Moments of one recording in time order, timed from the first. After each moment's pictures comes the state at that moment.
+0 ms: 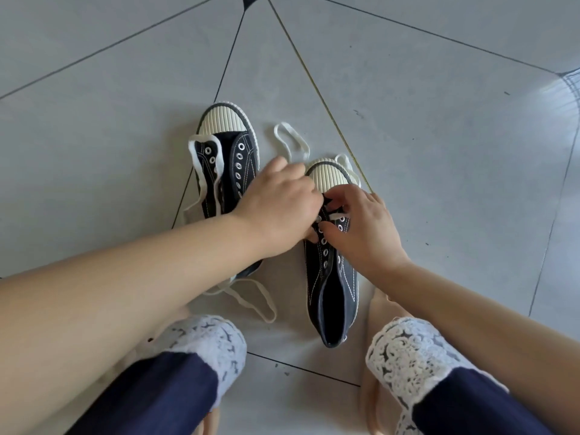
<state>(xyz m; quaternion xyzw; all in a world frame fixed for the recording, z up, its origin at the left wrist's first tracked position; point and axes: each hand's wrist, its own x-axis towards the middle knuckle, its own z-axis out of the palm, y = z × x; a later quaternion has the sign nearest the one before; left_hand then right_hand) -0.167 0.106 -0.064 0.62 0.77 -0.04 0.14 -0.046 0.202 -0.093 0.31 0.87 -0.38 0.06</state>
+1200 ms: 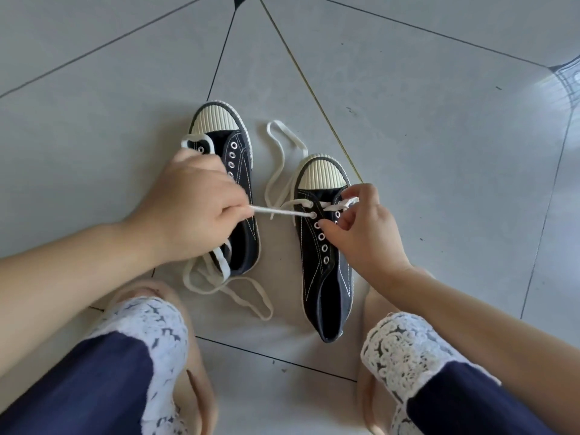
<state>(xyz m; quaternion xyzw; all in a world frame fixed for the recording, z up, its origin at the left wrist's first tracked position) -0.204 0.047 -0.037 0.56 0.81 0.08 0.15 -0.033 0.203 -0.097 0.37 0.83 -0.41 0.03</state>
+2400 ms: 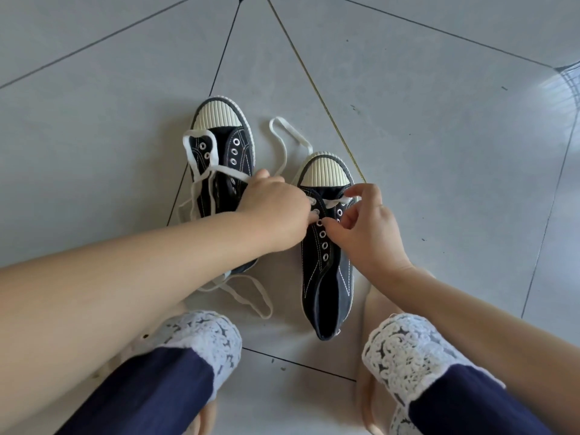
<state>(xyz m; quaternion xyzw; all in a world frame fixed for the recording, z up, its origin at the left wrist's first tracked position) -0.161 0.114 -0.082 0.54 0.79 -0.09 0.27 -0.032 0.203 -0.102 0.38 0.82 -0.44 0.02</state>
